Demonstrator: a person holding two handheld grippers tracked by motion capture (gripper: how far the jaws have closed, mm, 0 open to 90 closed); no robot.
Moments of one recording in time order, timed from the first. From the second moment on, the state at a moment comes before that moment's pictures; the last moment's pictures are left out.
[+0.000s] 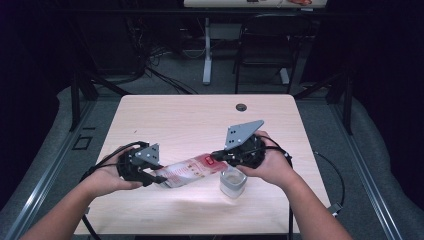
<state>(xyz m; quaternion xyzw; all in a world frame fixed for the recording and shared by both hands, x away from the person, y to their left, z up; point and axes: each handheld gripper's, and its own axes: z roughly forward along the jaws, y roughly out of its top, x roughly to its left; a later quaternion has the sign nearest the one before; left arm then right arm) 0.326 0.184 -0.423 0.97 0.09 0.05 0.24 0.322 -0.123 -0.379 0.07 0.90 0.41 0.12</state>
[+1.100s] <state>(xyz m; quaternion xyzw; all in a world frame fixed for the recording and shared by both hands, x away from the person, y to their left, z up) 0.330 0.178 -0.403 0.97 0.09 0.05 0.23 0.324 -0.138 -0.391 0.09 0.91 0.39 0.12</state>
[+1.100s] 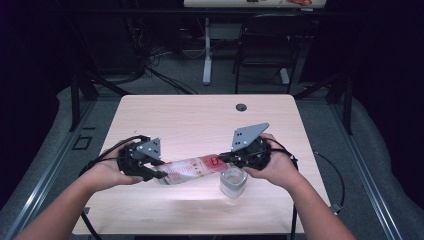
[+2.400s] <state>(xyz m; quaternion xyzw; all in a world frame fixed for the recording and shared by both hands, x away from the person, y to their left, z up) 0.331 0.166 -0.378 0.97 0.08 0.06 0.22 0.323 -0.153 -0.399 0.11 0.90 0.40 0.12</state>
